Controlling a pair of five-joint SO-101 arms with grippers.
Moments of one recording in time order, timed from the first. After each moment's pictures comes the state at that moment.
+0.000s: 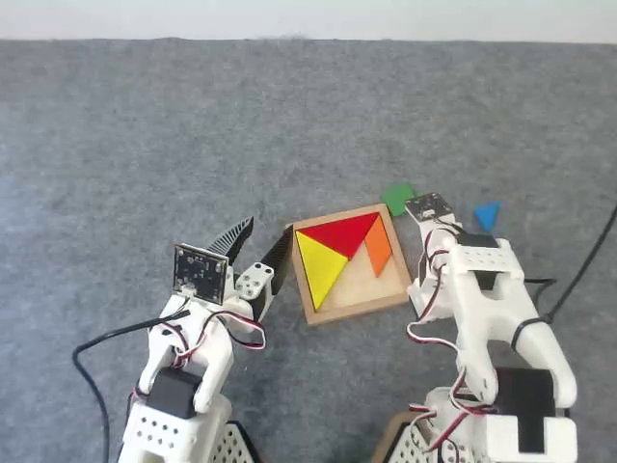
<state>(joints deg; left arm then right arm) 11.4 -103.0 96.9 36.2 6.5 -1.4 -8.9 50.9 59.0 19.8</state>
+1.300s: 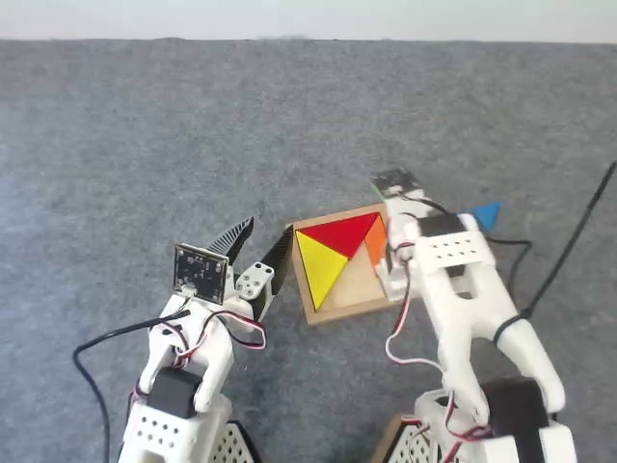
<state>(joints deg) 11.4 -103.0 96.9 36.2 6.5 -15.2 -14.2 41.5 67.5 9.1</state>
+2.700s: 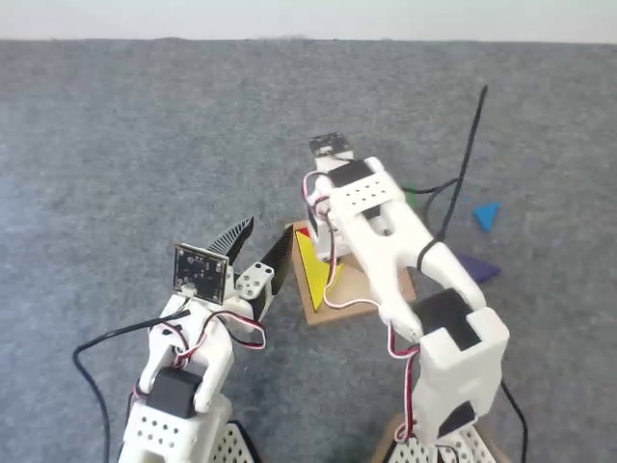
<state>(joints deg) 11.4 -103.0 96.9 36.2 6.5 -30.5 17.8 4.0 76.1 -10.4</state>
